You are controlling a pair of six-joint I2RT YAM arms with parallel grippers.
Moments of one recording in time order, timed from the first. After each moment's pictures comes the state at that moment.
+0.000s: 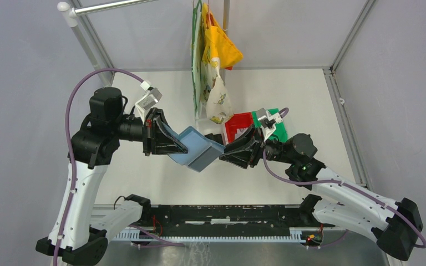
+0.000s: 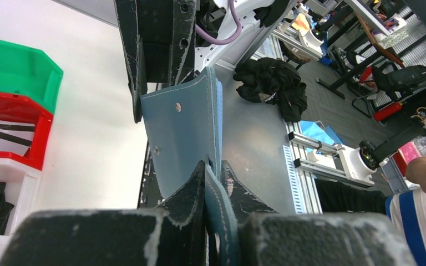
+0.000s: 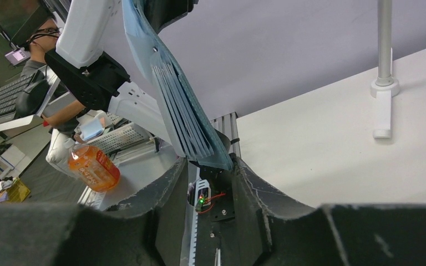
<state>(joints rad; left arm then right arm) -0.29 0.96 1.43 -0.88 1.34 -0.08 0.84 0.90 0.62 0.59 -0.61 0.60</state>
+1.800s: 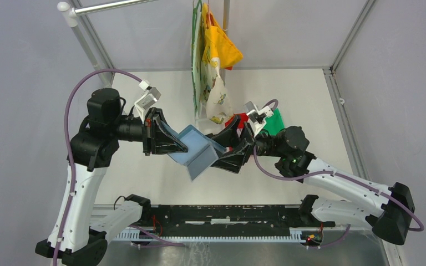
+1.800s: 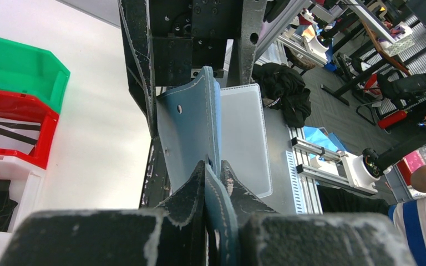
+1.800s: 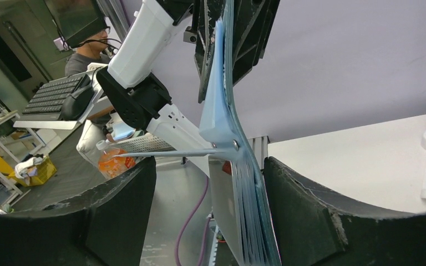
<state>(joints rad) -0.29 0.94 1.41 -0.83 1.31 -0.14 0.95 1.05 0.80 0.65 -0.63 0.61</state>
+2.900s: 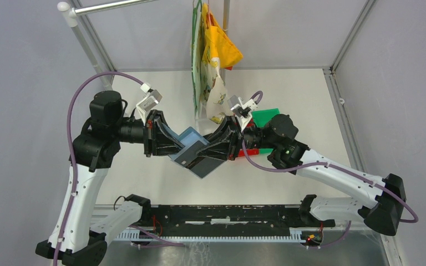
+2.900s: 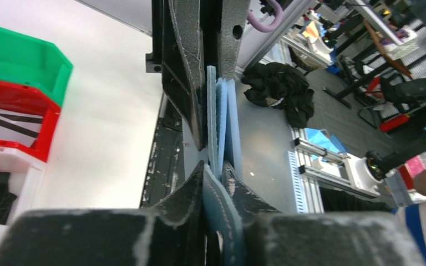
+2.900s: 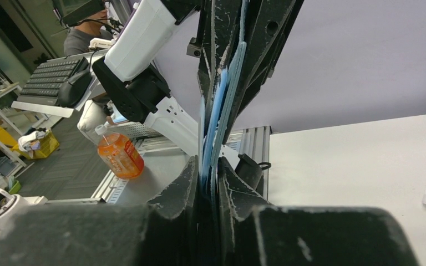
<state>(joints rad) -0.29 0.92 1.36 -0.82 1.30 -0.14 0.97 1.16 0.98 0.51 -0.69 0.53</state>
